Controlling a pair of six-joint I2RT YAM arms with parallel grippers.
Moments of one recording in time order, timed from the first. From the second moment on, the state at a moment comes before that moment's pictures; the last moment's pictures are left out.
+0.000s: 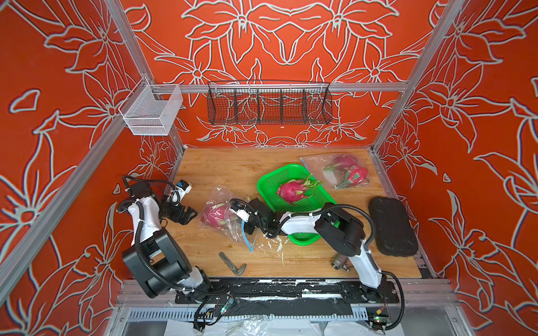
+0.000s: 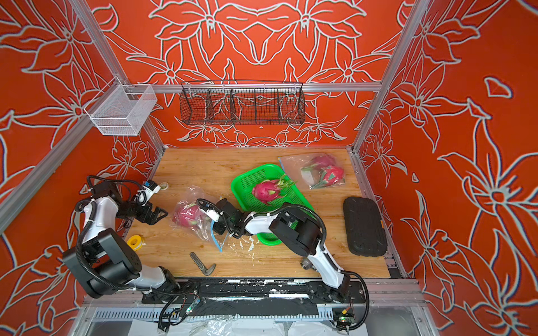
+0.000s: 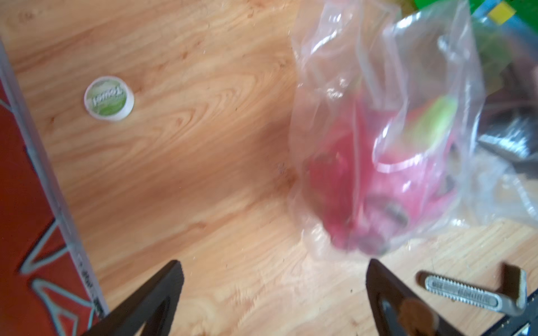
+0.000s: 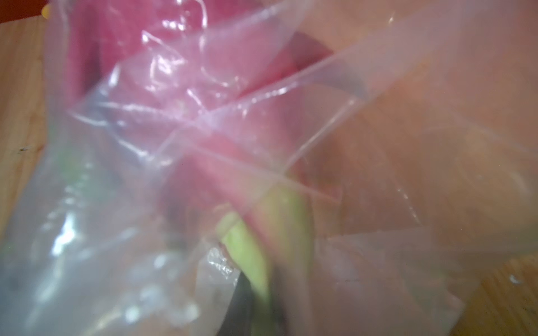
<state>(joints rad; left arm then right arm) 0.73 1.42 1.09 -1.03 0.56 1.09 1.03 2.15 1.32 0.23 -0.11 -0.03</state>
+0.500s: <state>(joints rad) 0.69 1.38 0.84 -0.97 0.72 1.22 1.03 2.00 1.22 0.28 -0.14 0.07</state>
